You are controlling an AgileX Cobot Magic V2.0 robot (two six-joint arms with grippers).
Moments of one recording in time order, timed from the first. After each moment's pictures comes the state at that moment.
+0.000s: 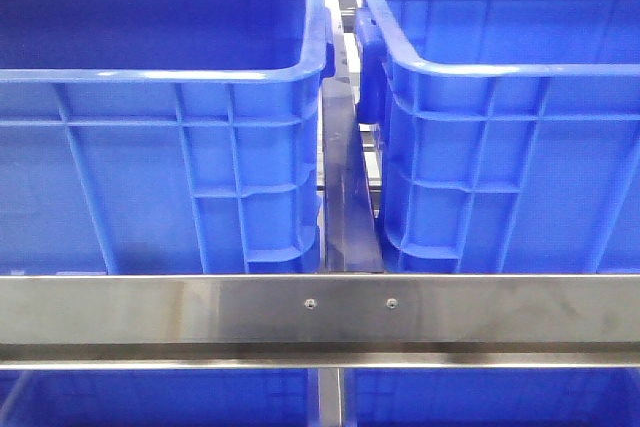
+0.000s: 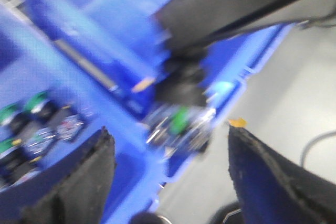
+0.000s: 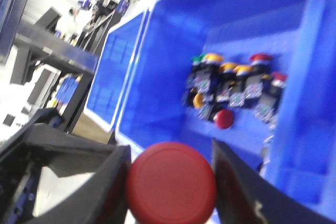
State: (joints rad) left arm -0.73 1.34 -1.40 -0.15 0.84 0.11; right arm 0.19 1.29 -0.94 1.55 0.78 -0.80
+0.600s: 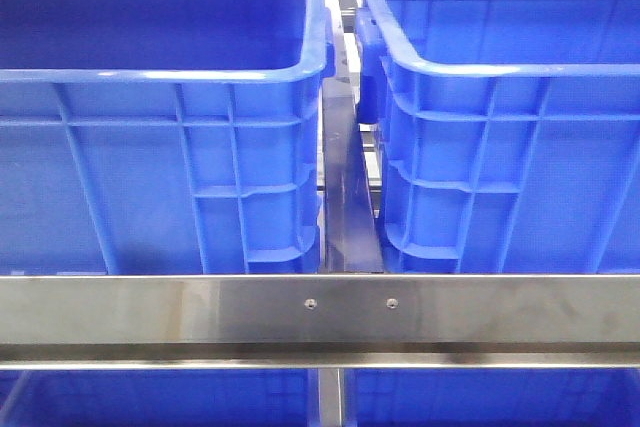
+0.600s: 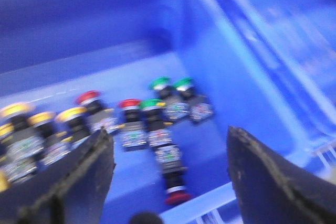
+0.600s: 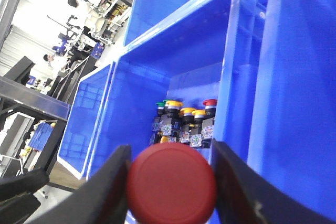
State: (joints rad) left arm -0.33 0.90 -0.99 -0.15 0.64 0.03; right arm 0.02 1.29 -0.94 1.55 0.79 -0.81
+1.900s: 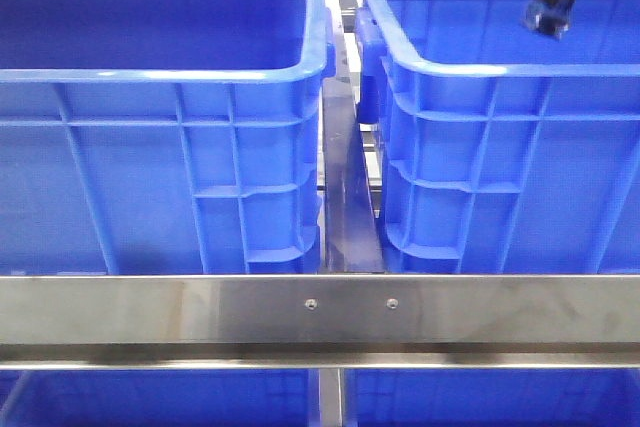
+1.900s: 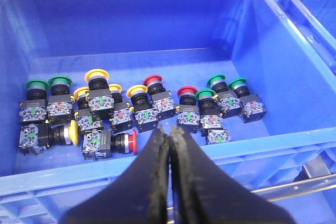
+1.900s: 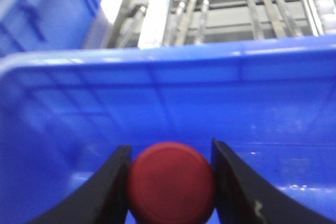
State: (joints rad) left arm -0.18 0.50 -0.65 -0.15 0.56 0.02; right arm 0.02 1.59 -1.13 1.60 0.11 -1.47
